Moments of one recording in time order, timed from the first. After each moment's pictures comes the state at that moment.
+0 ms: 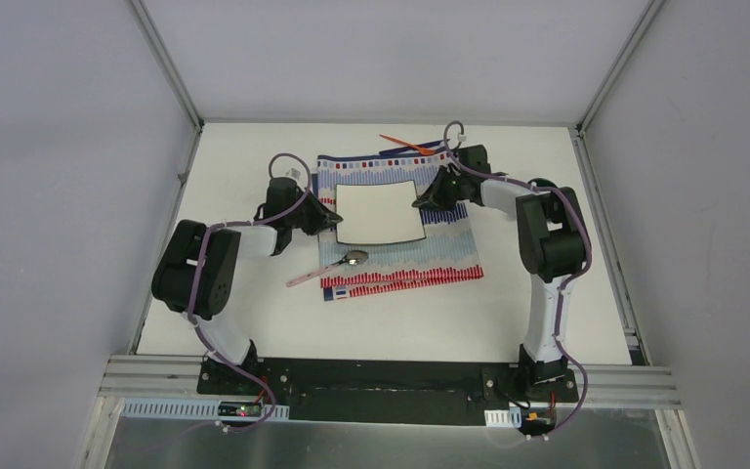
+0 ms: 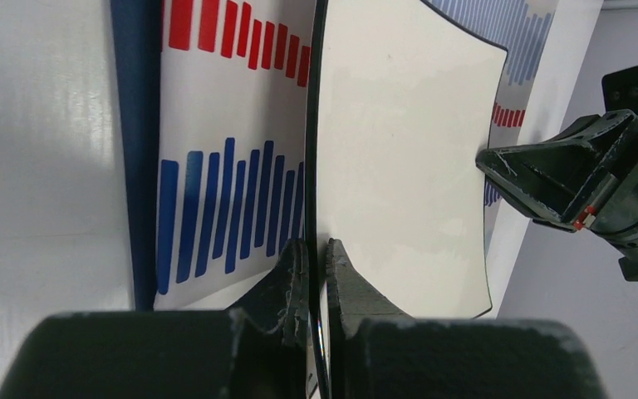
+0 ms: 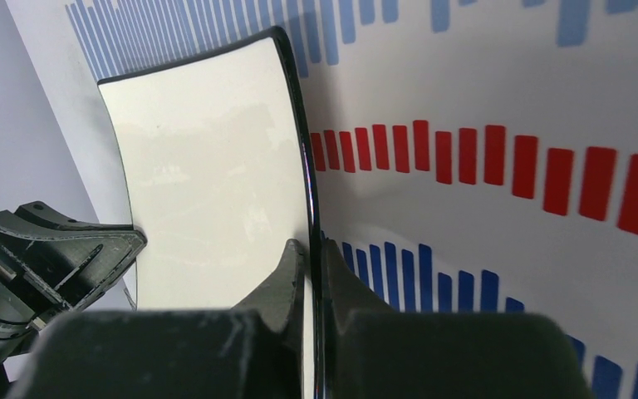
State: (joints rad) left arm -0.25 1.70 0.74 0.45 0.38 -0.63; right arm 0.29 2.10 1.37 -0.16 -0.51 0.70
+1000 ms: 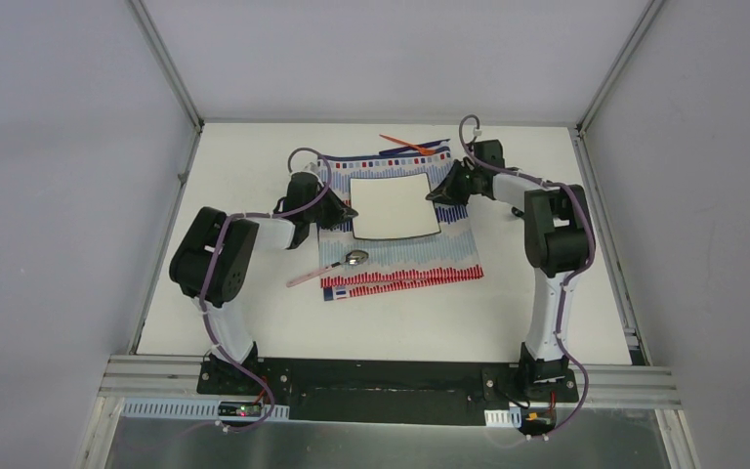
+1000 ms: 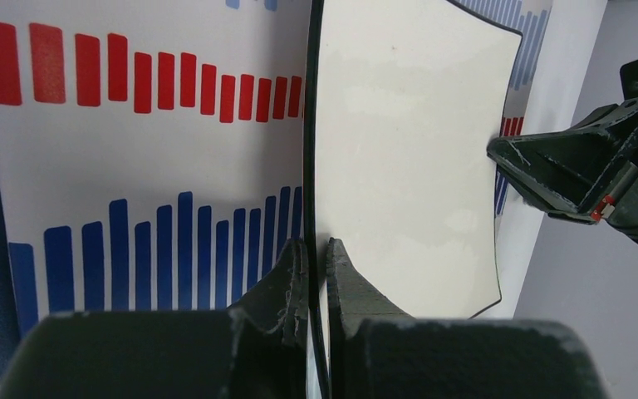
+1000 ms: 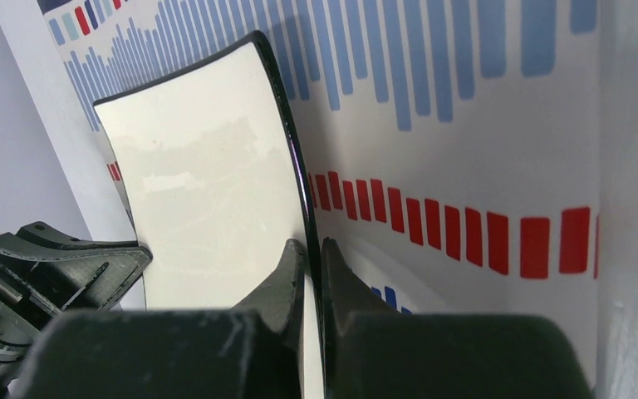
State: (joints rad) left arm -0.35 1.82 0.86 0.47 0.31 -0.63; right arm 0.21 2.12 1.41 -0.19 -0.51 0.65
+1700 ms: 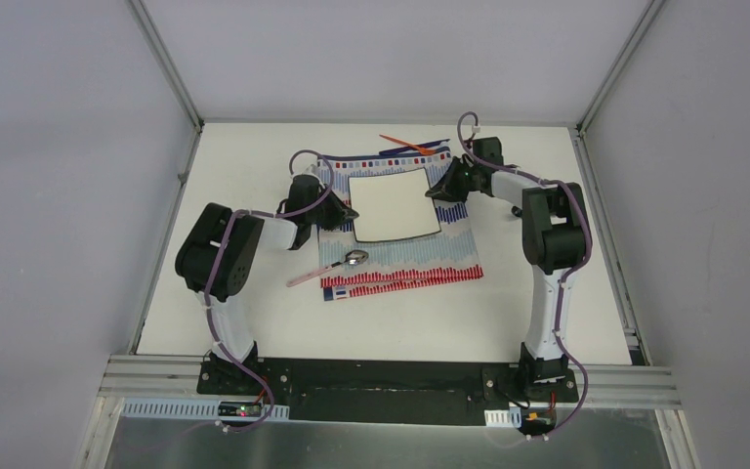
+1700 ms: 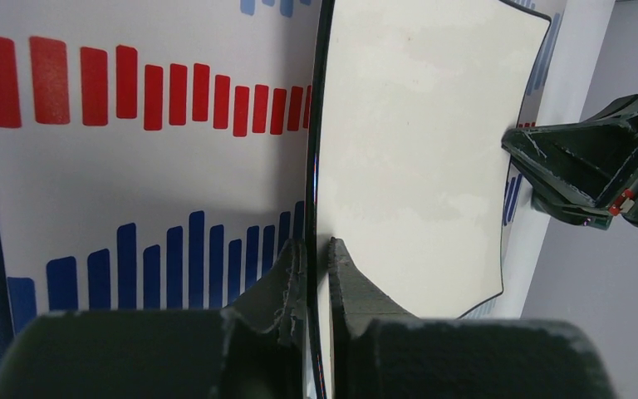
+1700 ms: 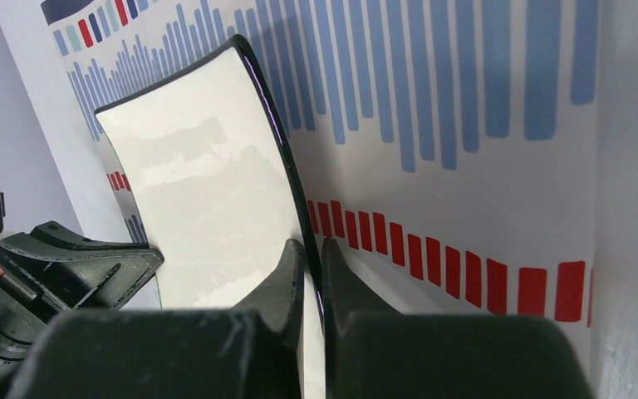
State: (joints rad) left arm -0.35 1.87 0.86 0.53 0.30 -0.63; right arm 0.21 2.16 1.47 -0.19 -0.52 0.63
